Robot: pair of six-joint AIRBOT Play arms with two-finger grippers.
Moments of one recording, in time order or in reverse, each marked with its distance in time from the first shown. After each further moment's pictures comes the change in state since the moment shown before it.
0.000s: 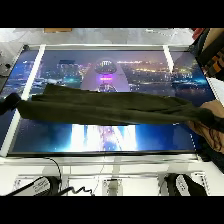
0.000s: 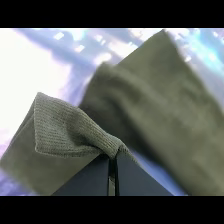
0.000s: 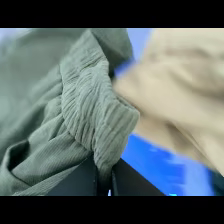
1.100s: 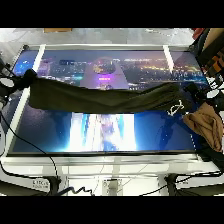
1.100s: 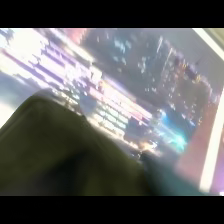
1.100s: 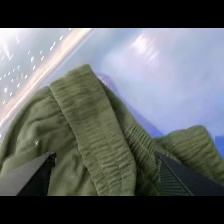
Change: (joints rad) left arm -0.235 -0.349 0.373 0.000 0.231 -0.190; right arm 0.198 -0.728 0.464 0.144 -0.324 0.189
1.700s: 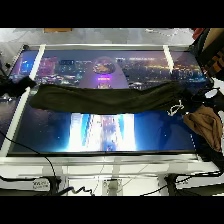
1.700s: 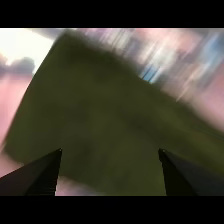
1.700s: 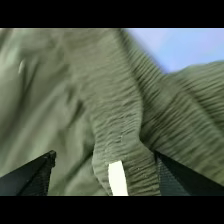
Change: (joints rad) left arm 0.089 0.100 -0.006 0.193 -0.505 0.086; right arm 0.031 -0.003 0.001 0.000 0.229 -0.154
